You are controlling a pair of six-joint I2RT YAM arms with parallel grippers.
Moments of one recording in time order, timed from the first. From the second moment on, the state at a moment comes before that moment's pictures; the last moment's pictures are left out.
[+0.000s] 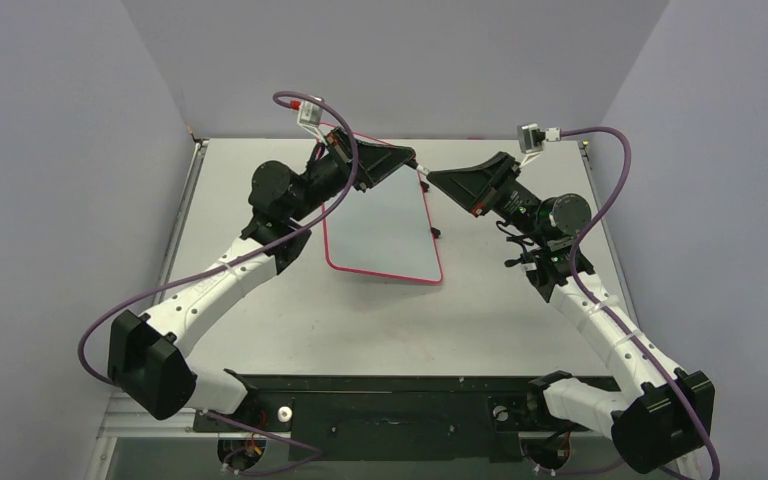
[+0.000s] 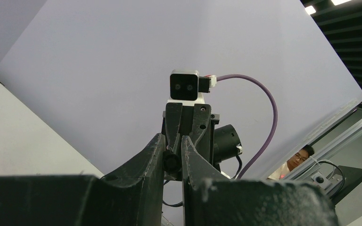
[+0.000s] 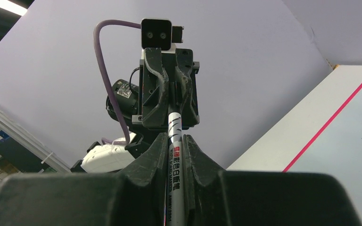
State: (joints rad) left arm -0.61 1.39 1.20 0.66 0.43 -1.14; right arm 0.36 1.11 0.92 0.67 -0.64 1.14
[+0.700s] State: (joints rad) left arm -0.60 1.36 1.18 0.62 0.45 -1.14; right arm 0.37 1.07 0.89 0.63 -0.62 1.11
